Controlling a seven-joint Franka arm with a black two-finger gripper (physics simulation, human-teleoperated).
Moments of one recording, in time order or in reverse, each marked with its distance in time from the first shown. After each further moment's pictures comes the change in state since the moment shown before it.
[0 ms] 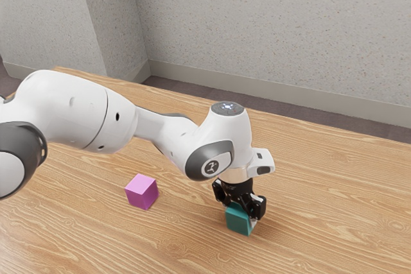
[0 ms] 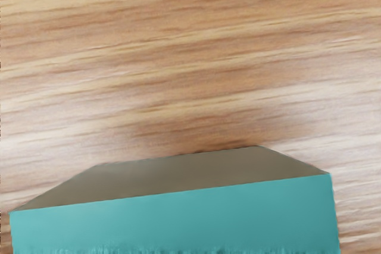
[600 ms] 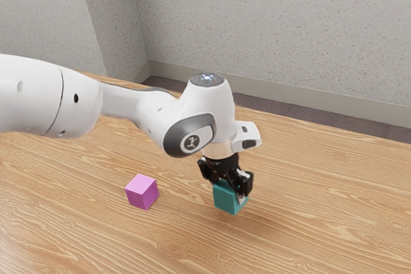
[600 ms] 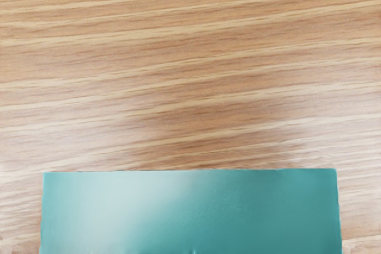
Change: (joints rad) arm -0.009 -0.213 0.034 -0.100 0.005 -0.060 -0.006
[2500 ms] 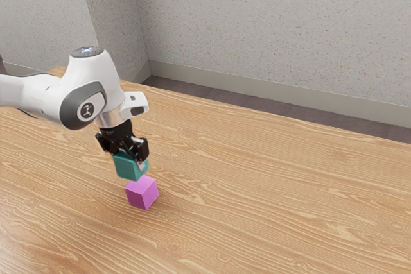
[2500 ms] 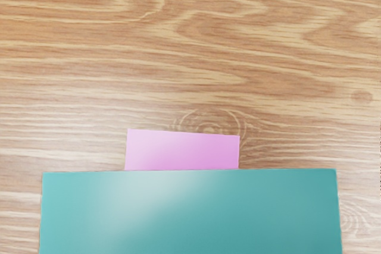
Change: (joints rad) arm 0.010 -0.341 0.426 -0.327 0.043 0.027 0.226
